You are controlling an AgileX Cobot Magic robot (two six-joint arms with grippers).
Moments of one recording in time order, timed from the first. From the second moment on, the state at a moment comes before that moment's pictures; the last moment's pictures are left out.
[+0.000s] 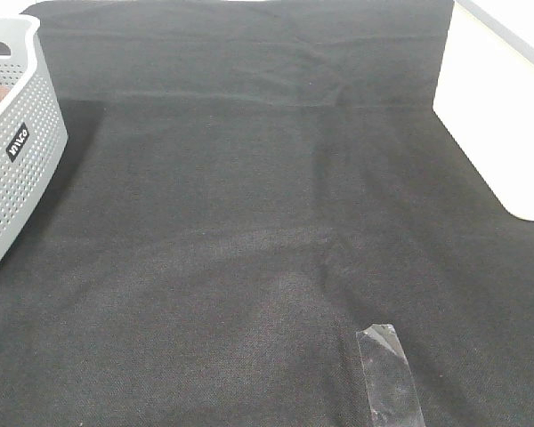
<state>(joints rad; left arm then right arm) -0.02 -0.01 -0.50 -0.02 1.05 0.00 0.03 -0.01 -0.50 0.09 1.05 -0.09</state>
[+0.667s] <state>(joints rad) 0.03 -0.01 -0.50 -0.06 1.05 0.00 0.03 -0.01 -0.50 0.09 1.05 -0.09</state>
